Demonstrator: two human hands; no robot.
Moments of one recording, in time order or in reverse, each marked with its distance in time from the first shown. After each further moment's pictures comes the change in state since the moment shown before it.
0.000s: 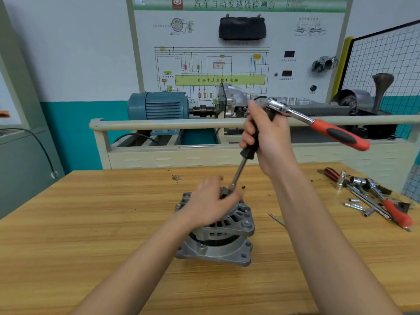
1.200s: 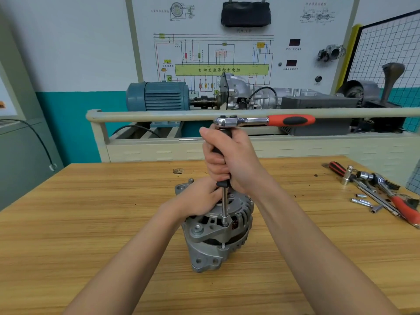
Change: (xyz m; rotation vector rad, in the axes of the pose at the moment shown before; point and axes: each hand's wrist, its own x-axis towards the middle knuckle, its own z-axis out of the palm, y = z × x) left_hand 0.020 -0.039 -0.004 -0.203 -0.046 0.328; right_hand -0.020 0.037 0.037 -0.051 -0.424 0.146
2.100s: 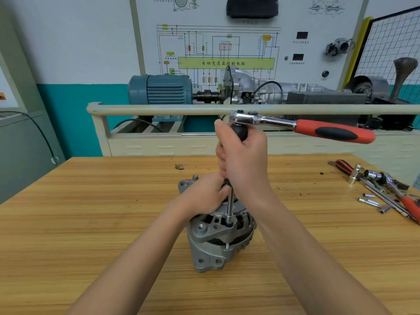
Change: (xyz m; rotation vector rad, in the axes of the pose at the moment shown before) left_hand 0.006 -0.006 0.006 -0.032 0.026 0.042; right_hand -0.009 0.006 0.018 -0.125 0.403 -0.182
